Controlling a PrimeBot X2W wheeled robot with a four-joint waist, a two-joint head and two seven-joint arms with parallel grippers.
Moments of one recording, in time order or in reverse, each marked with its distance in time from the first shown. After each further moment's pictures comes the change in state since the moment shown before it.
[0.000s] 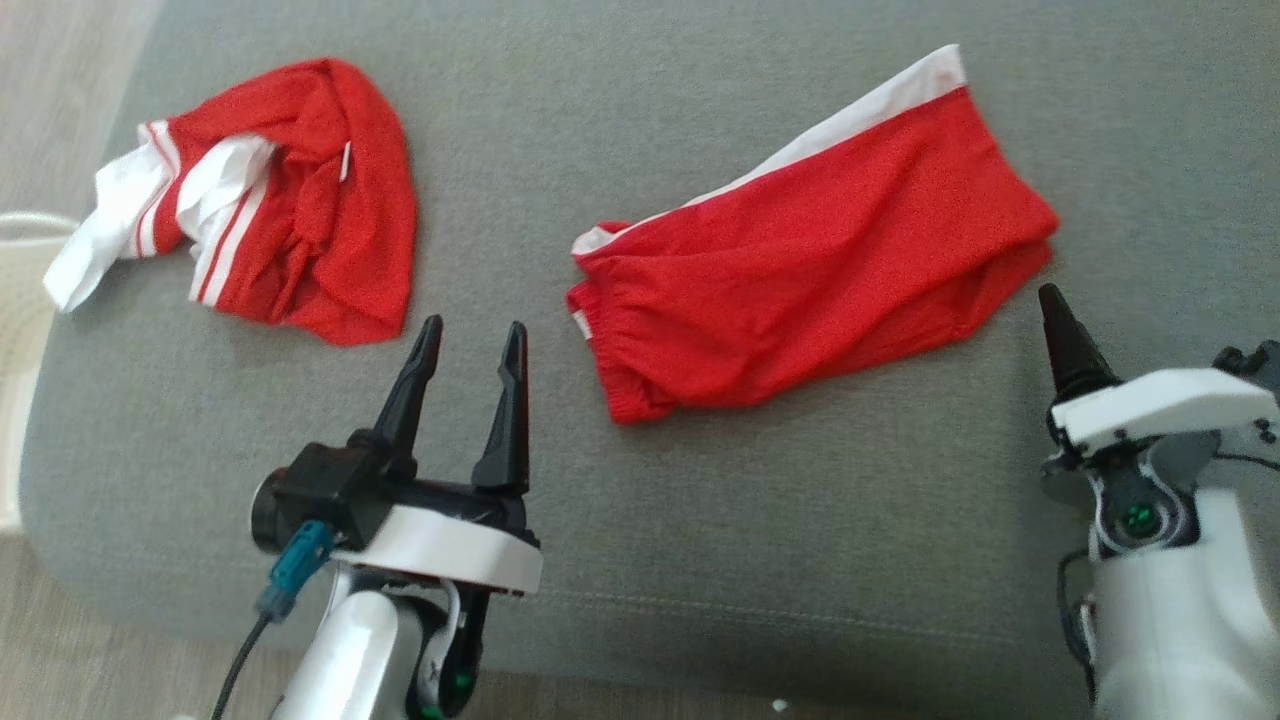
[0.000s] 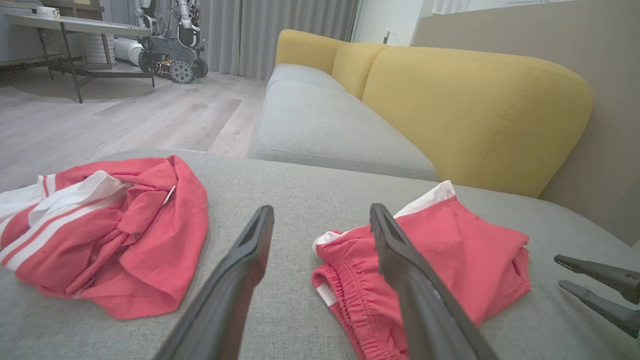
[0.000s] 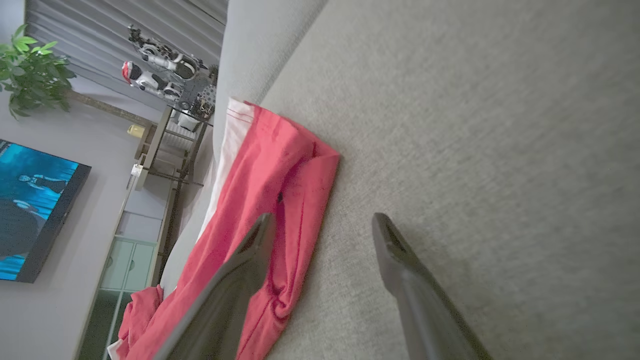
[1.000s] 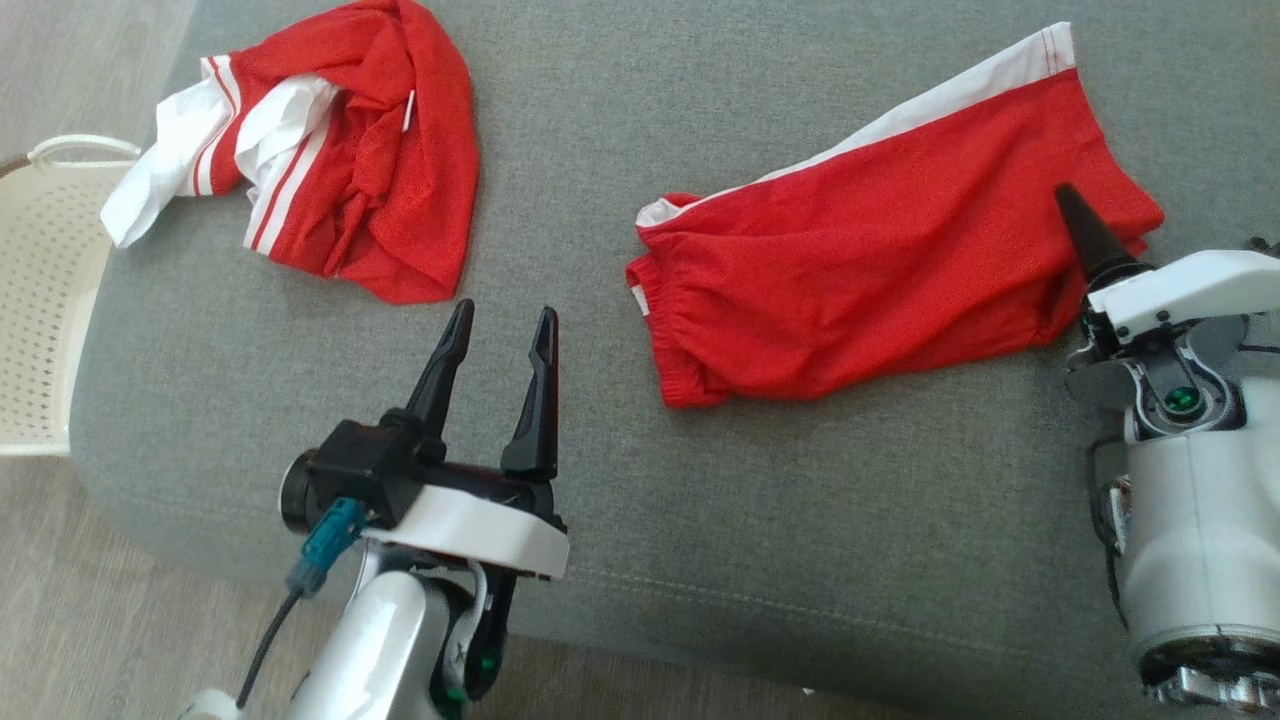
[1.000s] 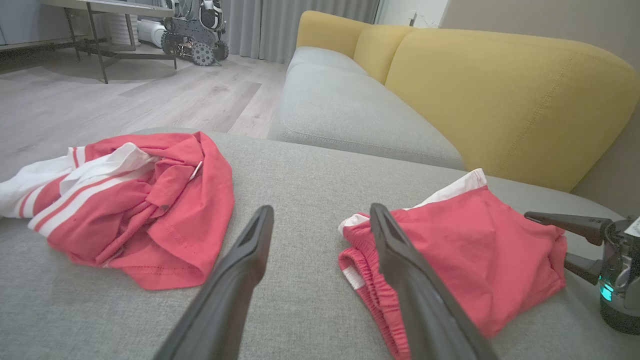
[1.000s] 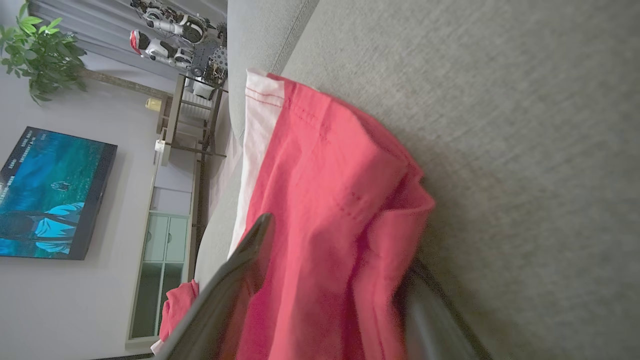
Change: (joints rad) left arm -0.055 -0.002 -0.060 0.033 -0.028 0.031 0.000; right arm -0.253 -0.043 -0.053 0.210 0.088 -0.001 0.160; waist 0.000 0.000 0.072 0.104
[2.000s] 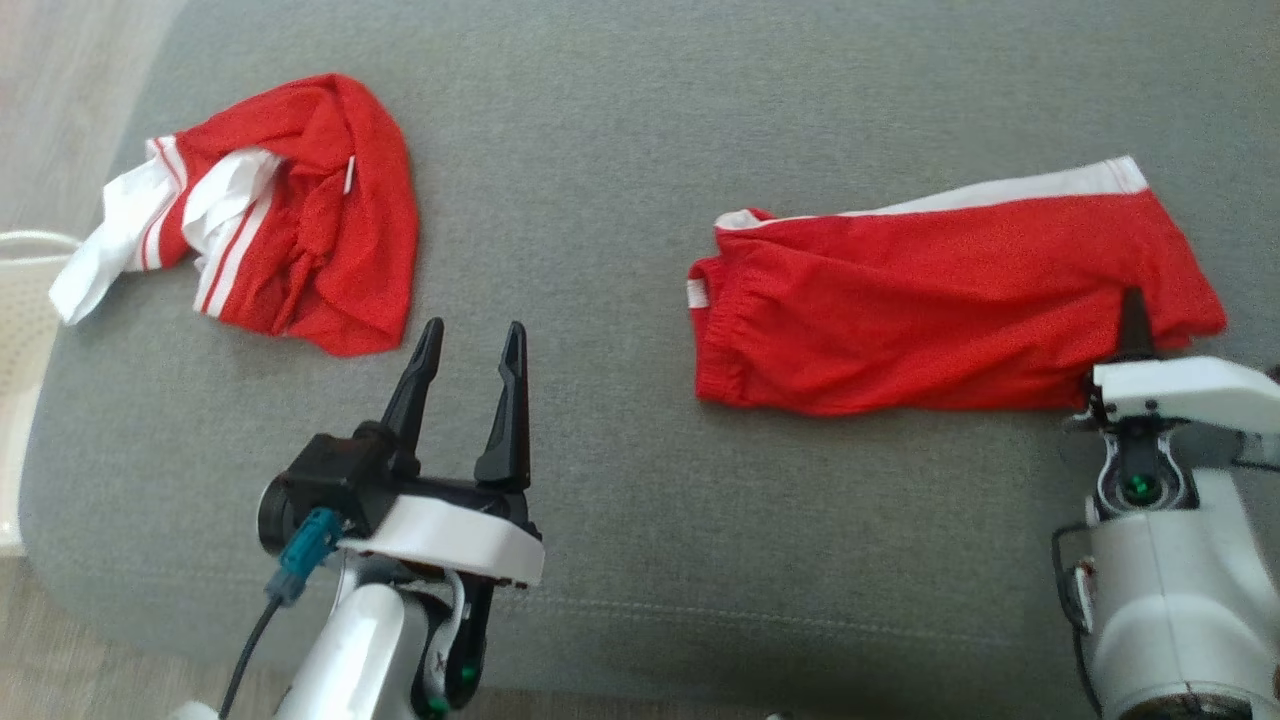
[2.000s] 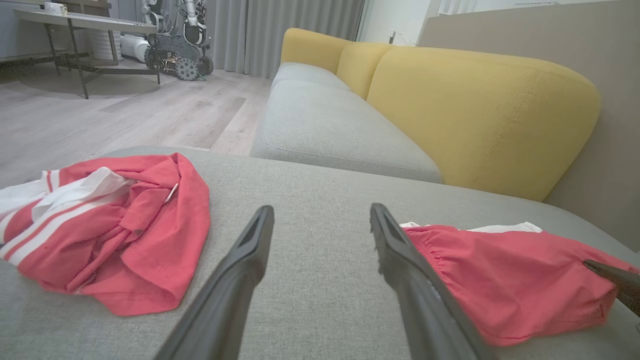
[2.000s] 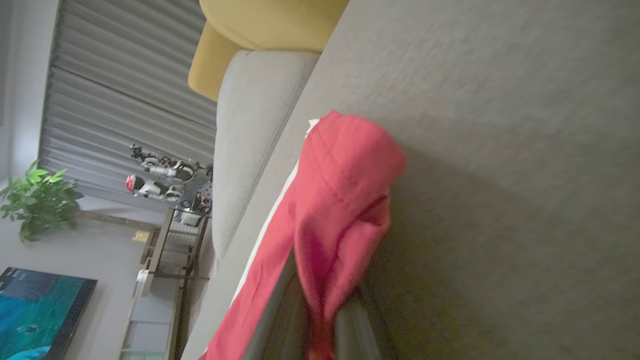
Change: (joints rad) left arm 0.021 0.000 0.043 0.019 0.000 0.002 0.000; right arm 0.078 0.032 -0.051 0.076 0.006 0.000 -0.388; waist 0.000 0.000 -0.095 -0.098
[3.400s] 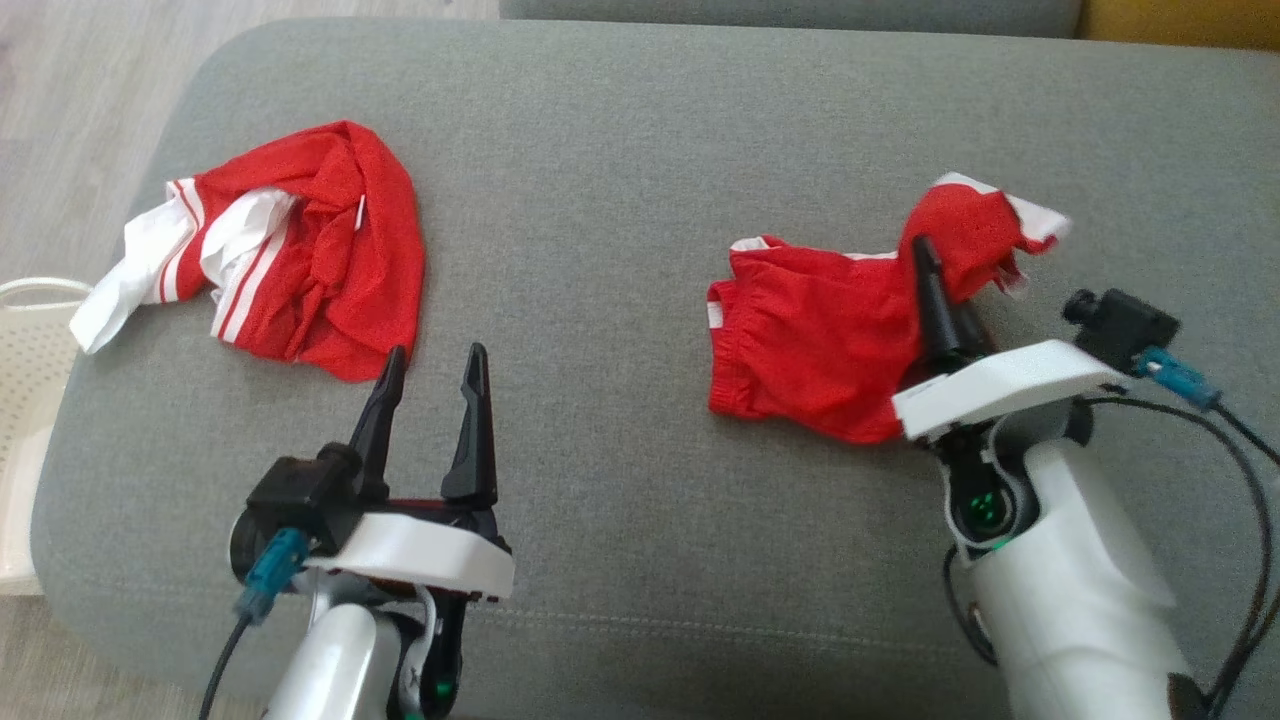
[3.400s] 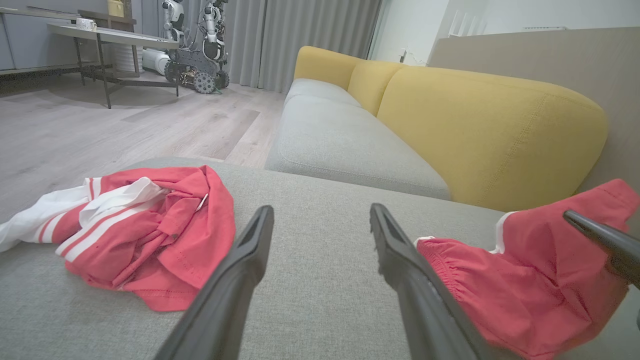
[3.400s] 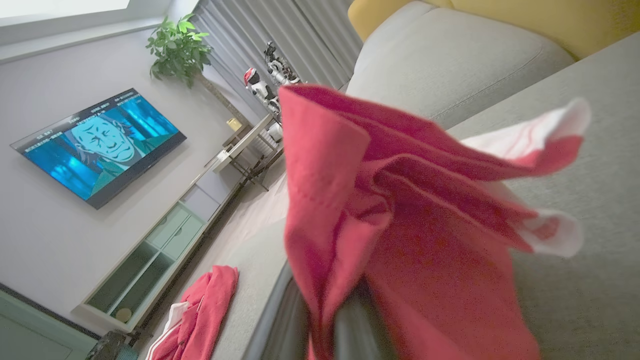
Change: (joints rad) left arm 0.050 0.000 0.061 0.007 -0.009 -0.009 0.000; right arm 0.119 0.006 0.509 -0.265 -0.141 0.000 -0.110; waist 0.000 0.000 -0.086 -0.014
